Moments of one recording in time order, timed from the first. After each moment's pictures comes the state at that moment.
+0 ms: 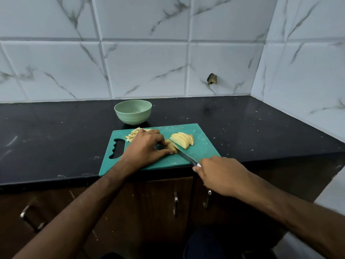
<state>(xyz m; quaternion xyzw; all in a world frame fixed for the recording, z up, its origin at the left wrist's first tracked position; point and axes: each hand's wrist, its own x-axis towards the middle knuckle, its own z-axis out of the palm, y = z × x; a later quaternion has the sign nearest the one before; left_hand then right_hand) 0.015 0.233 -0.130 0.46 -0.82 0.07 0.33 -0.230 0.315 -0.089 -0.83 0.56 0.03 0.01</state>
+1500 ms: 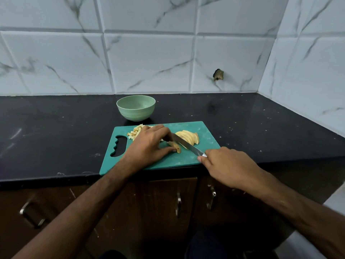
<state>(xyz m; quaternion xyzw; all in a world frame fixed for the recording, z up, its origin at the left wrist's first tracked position) 0.014 0.234 -0.126 0.42 -0.84 0.07 0.34 -0.233 0.291 -0.088 -0.82 0.57 -0.01 0.00</state>
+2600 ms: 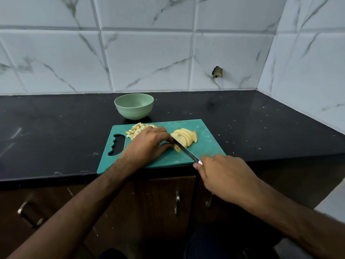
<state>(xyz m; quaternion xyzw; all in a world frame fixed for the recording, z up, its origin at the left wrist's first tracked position) 0.010 0.241 -0.119 0.39 -0.87 0.08 0.31 -0.224 0.319 -0.093 -0.83 0.55 -0.02 -0.04</state>
